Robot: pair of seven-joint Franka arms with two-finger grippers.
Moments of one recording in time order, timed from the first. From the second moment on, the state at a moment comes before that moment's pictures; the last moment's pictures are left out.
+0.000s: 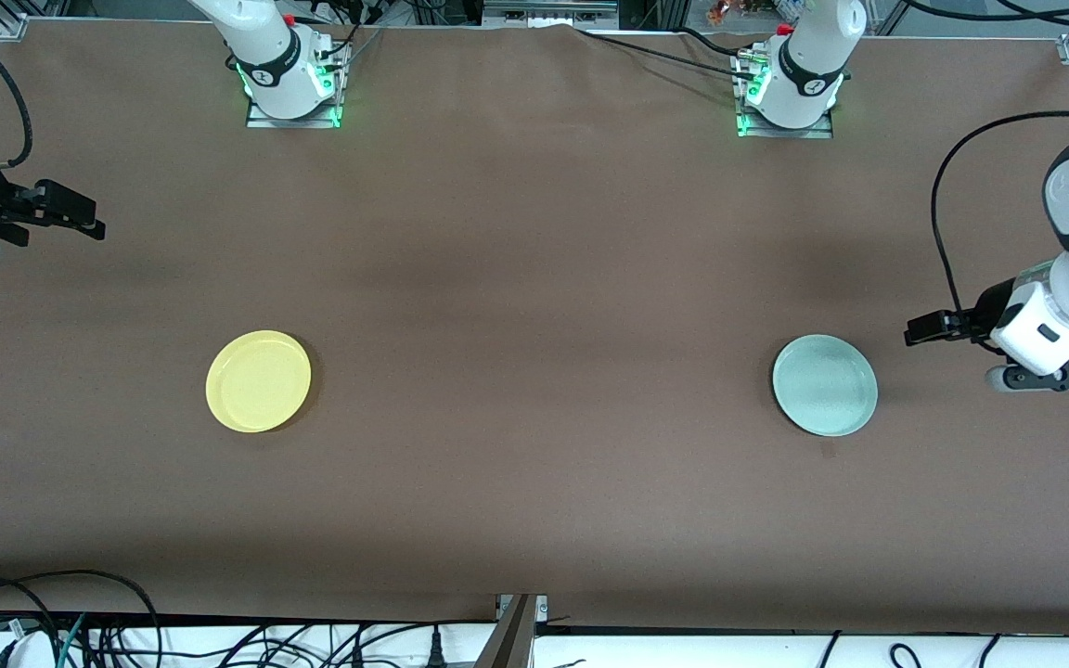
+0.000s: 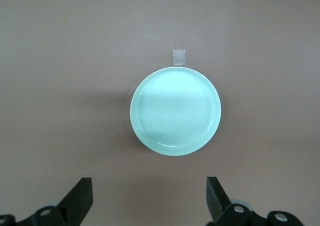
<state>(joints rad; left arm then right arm) 0.12 0.30 -0.04 -1.69 -0.04 1.88 0.01 0.00 0.02 -0.07 -1.67 0.02 1.62 -0.16</state>
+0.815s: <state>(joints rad) 0.22 0.48 -0.04 -1.80 -0.24 2.16 0.29 0.00 0.02 -0.07 -1.67 0.02 1.62 -0.16</state>
